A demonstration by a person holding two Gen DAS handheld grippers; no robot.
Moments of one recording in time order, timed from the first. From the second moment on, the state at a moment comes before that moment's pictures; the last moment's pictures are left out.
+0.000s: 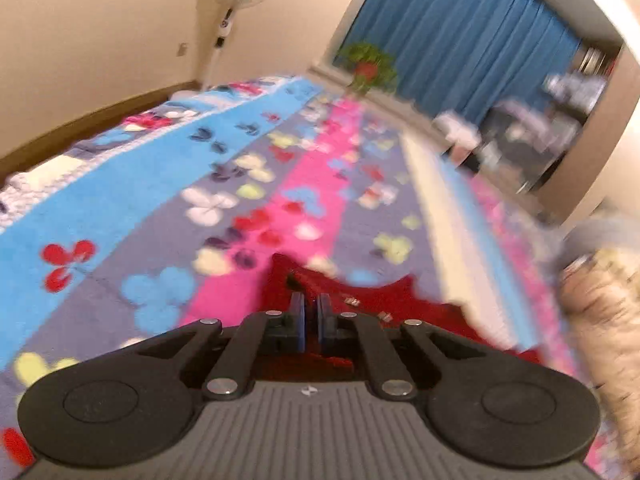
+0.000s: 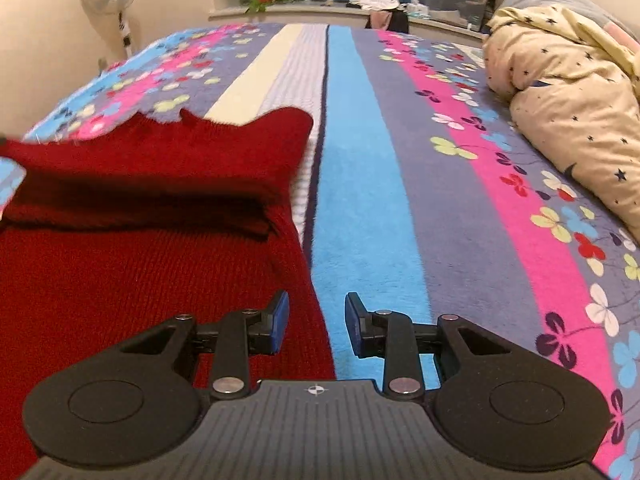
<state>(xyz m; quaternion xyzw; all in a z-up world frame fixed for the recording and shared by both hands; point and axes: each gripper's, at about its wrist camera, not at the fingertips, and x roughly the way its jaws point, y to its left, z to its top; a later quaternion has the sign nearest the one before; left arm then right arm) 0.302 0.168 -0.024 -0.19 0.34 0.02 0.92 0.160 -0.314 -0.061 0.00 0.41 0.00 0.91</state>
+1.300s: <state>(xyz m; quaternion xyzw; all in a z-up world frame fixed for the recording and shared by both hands) 0.133 0.112 -0.007 0.07 0.36 -0.09 0.93 0.083 -0.333 -0.037 -0.02 0.40 -0.03 0.91</state>
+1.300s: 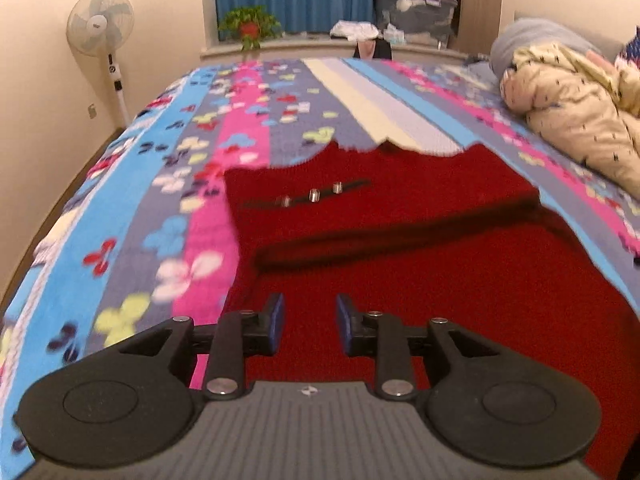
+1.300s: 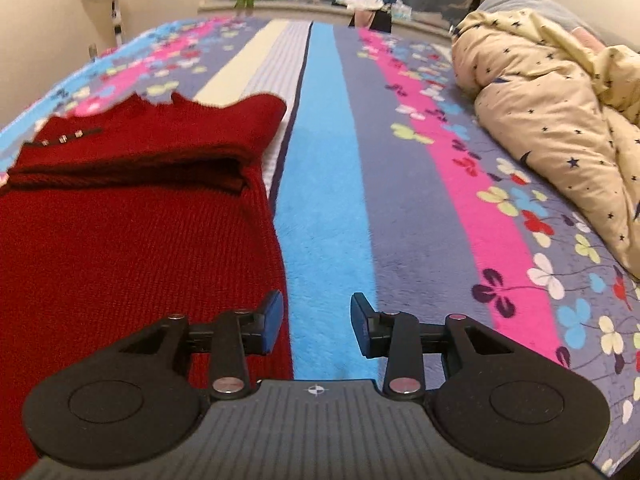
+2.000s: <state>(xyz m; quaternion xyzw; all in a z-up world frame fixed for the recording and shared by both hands) 0.058 0.196 -0.051 -0.10 0.52 0.00 0.85 0.021 -0.344 -0.055 0.03 0.45 -0.02 0.89</state>
